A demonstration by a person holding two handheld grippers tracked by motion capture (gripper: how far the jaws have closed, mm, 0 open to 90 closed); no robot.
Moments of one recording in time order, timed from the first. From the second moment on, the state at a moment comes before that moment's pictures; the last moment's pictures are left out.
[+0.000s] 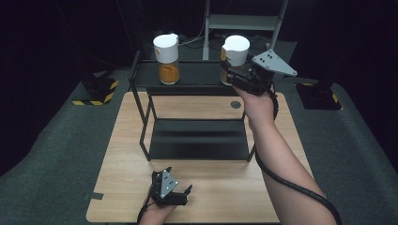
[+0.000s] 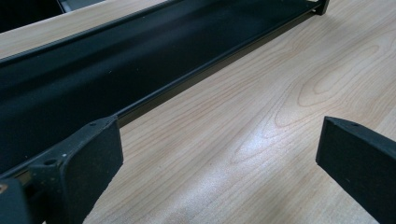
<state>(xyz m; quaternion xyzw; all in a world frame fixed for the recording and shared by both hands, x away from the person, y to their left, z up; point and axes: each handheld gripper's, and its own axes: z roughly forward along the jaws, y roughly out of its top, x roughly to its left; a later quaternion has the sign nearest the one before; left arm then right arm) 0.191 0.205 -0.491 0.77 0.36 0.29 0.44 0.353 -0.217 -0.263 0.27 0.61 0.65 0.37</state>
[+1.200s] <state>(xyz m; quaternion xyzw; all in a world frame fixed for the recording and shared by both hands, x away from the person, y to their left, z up) 0.190 0.208 -0.492 0.76 0.36 0.29 0.45 0.371 -0.207 -0.268 0.29 0.61 0.64 0.36</state>
